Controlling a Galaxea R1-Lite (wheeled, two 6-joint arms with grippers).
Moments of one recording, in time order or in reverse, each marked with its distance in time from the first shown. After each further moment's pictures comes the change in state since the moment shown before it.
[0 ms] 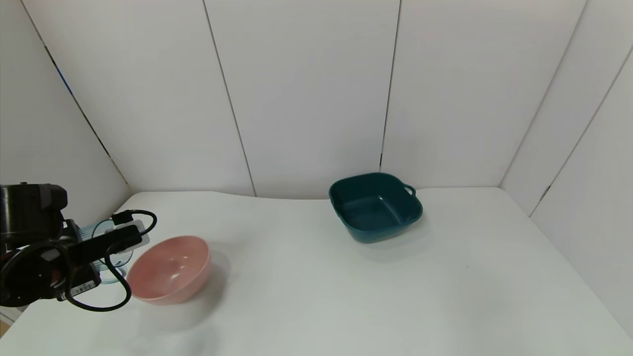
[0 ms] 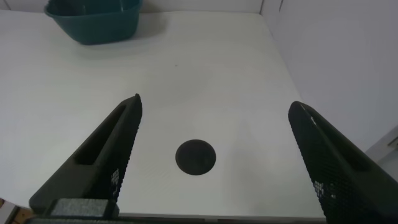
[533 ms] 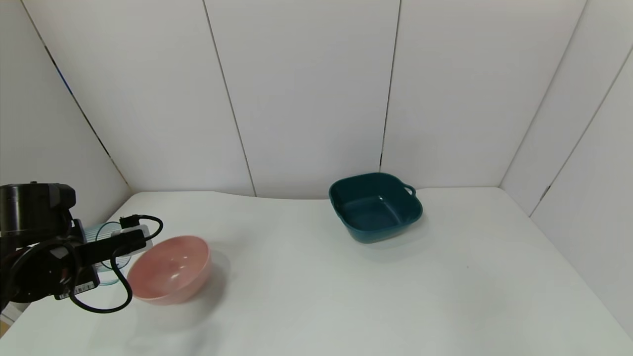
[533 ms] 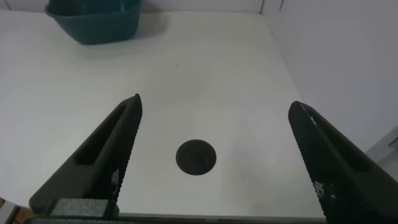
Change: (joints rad) left arm -0.010 0.029 -0.014 -0.003 0.048 0.087; right arm 0.000 0.000 0.000 -0.001 0.000 0.000
